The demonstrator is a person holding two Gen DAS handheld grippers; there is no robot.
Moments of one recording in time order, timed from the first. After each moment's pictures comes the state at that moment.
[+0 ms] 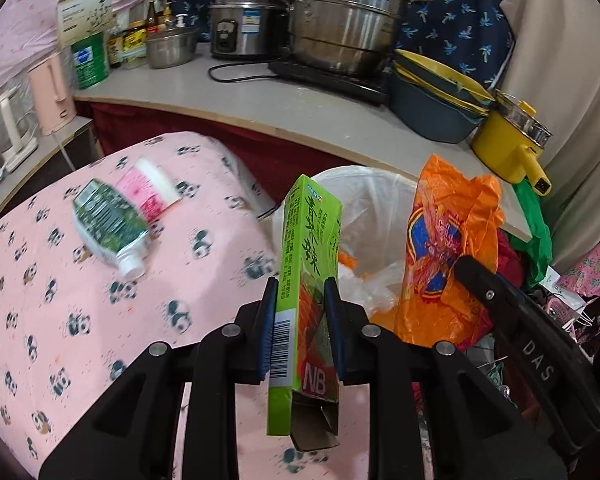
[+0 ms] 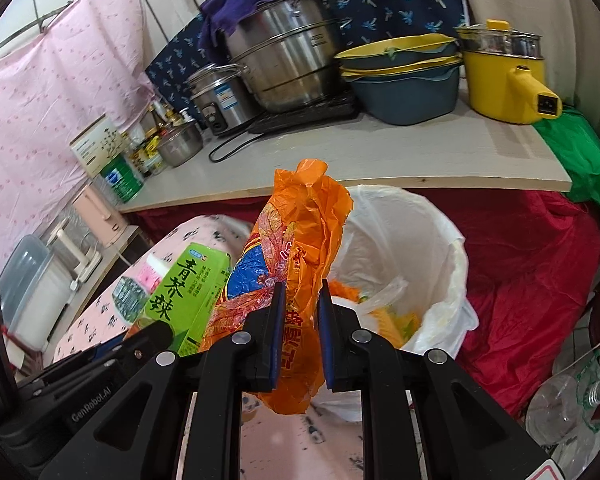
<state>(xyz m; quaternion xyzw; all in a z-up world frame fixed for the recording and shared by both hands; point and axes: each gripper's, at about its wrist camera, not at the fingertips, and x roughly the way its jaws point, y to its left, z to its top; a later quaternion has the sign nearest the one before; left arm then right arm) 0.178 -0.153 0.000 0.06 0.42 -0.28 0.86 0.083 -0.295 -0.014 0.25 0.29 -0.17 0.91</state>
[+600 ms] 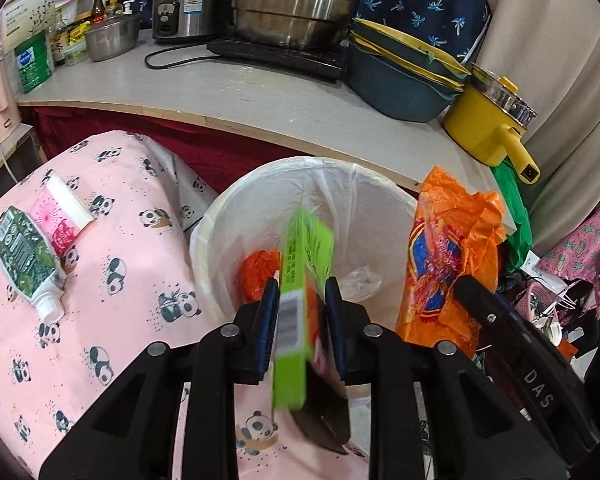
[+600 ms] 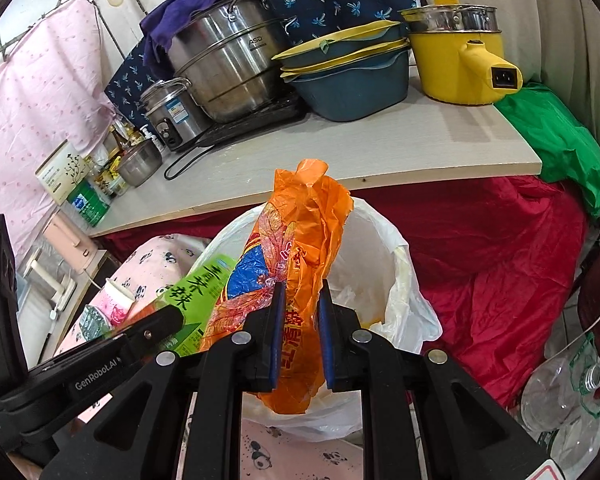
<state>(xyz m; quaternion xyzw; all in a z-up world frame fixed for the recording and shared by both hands) 0.208 -0.214 -0.025 0.06 0.44 -0.35 0.82 0.081 -0.340 -0.035 0.28 0.29 -0.22 0.89</state>
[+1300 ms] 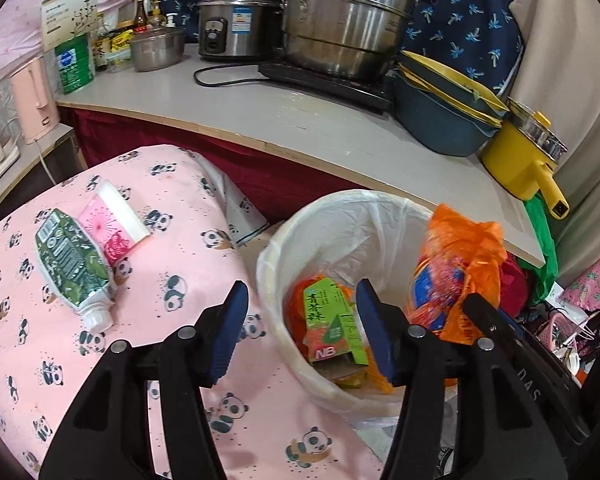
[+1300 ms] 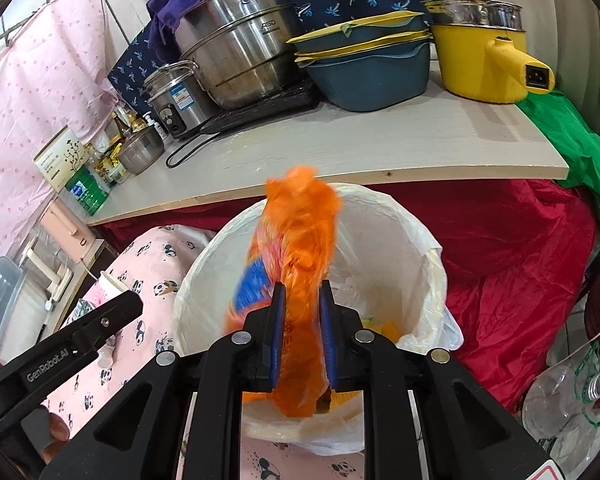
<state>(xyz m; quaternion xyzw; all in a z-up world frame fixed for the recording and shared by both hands) 0.226 -0.182 -0.015 0.05 0.41 -0.28 0.86 0.111 -0.334 -0.044 0.27 0.30 -0.21 0.89</state>
